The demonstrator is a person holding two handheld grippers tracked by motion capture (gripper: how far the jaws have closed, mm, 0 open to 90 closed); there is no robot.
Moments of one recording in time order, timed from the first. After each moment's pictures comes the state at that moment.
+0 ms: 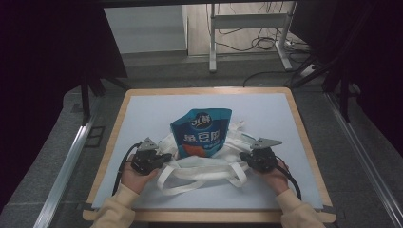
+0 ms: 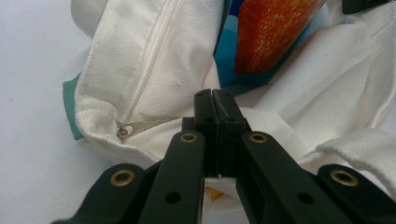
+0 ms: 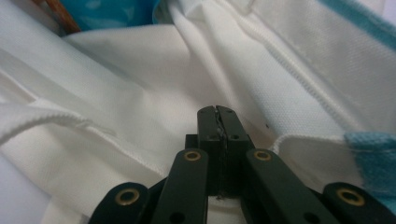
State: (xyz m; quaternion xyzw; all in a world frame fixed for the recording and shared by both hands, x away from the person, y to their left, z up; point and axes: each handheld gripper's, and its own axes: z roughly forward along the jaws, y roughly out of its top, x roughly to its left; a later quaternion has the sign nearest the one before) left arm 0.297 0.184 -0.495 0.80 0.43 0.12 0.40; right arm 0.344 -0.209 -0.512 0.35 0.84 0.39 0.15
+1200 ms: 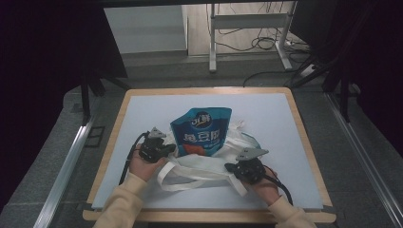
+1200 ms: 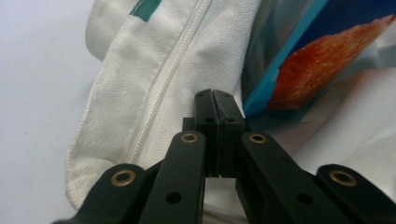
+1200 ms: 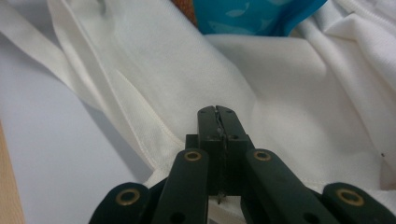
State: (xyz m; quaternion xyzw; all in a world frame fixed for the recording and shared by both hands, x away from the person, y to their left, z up) left arm 0.336 0.169 -0.493 0.80 0.45 0.13 0.37; right arm 0.306 -0.169 -0.506 0.28 0.87 0.40 0.11
